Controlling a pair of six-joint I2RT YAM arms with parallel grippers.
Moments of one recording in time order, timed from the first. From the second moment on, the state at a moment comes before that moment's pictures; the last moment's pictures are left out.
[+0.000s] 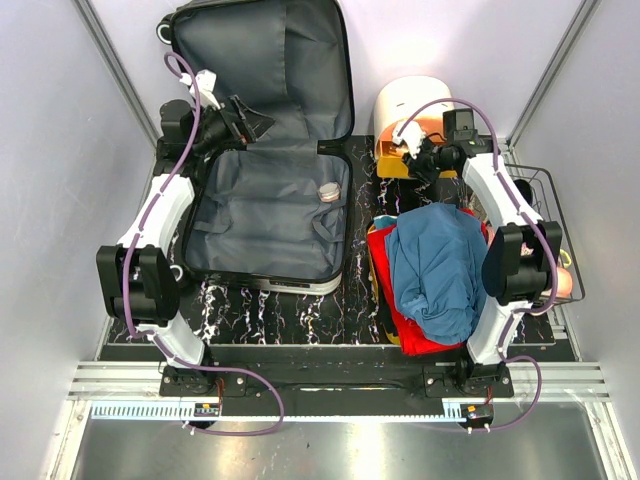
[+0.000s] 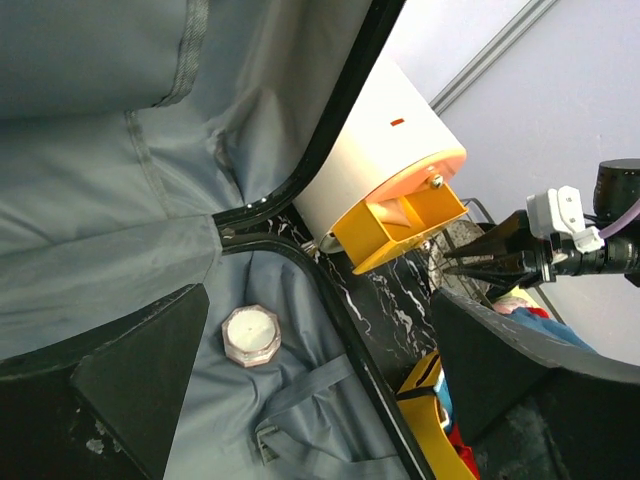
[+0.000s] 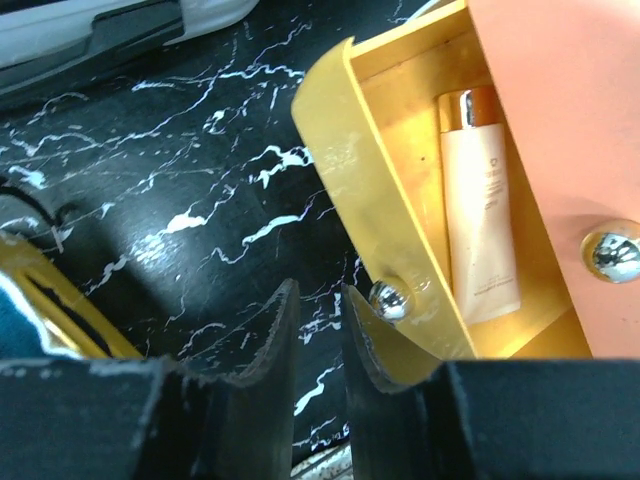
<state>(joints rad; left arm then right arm) -0.04 1.68 1.49 0.17 0.67 -0.55 0.11 1.87 1.72 -0.70 -0.48 -0.93</state>
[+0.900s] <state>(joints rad) -0.01 1.68 1.49 0.10 0.68 -0.49 0.11 1.96 1.55 -0.07 -0.35 -0.68</state>
